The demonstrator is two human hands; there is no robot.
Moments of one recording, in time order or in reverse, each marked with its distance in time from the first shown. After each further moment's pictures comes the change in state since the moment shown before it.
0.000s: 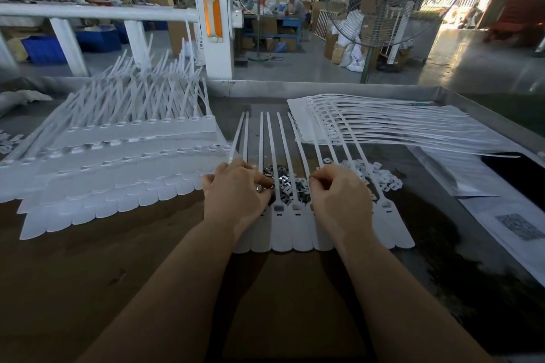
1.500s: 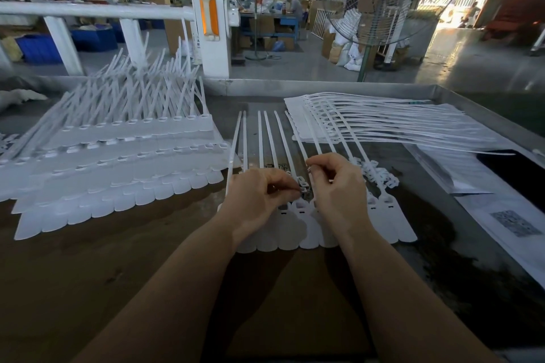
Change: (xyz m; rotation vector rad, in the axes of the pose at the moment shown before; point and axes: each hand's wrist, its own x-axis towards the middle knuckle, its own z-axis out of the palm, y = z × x) left_hand -0.008 0.023 -0.010 -0.528 -0.211 0.222; right_hand 0.007 -0.002 -0.004 0.389 0.031 -0.011
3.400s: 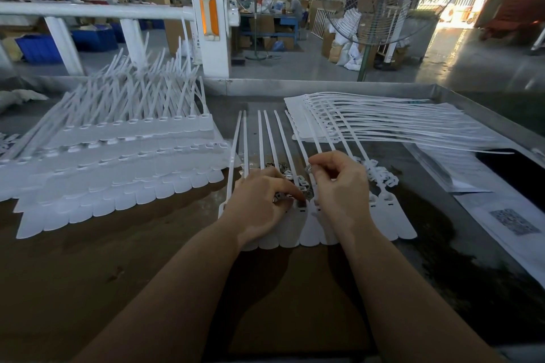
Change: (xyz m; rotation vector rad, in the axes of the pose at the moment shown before) left_hand -0.001 -0.005 0.007 0.263 -0.030 0.054; right_hand 0.001 0.001 -0.001 0.066 0.028 0.032
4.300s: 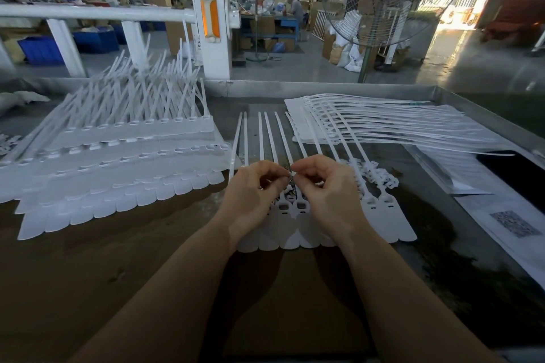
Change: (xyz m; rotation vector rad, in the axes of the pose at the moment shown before) left_hand 0.003 0.001 -0.005 -0.404 0.174 -0.162; right_hand -0.003 -0.004 0.003 0.085 -0.219 -0.068
